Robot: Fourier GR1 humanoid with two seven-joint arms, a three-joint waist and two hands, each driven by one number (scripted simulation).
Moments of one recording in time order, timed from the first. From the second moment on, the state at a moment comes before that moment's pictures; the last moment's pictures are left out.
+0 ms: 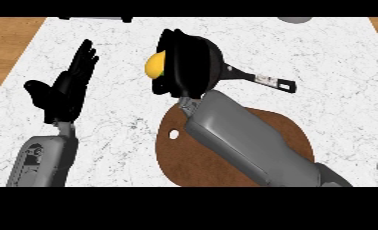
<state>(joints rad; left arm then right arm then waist) -0.28 0.18 0.07 -1.44 0.01 0.05 0.08 -0.98 0.00 0.64 -1.14 0.85 -0.45 0.97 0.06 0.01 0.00</state>
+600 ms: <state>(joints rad) -0.29 0.18 0.07 -1.45 0.00 0.05 0.08 -1.09 -0.01 0.44 -0.56 0.83 -0.69 0.65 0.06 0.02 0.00</state>
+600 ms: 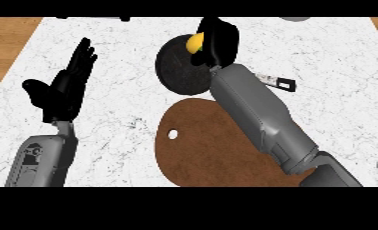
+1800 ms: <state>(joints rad) -0.29 0.17 0.07 -1.44 0.00 0.05 0.08 -0.98 0.00 0.04 -0.42 0.28 -0.67 -0.11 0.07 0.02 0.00</state>
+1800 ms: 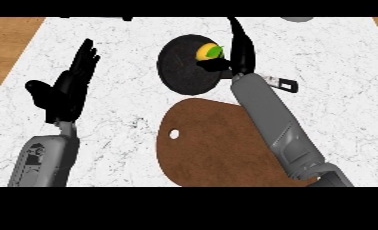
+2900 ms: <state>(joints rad) -0.21 0.19 0.12 -1.48 0.00 0.06 0.08 -0.13 -0.14 0.42 -1.61 0.13 -0.47 0.01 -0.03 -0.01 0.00</state>
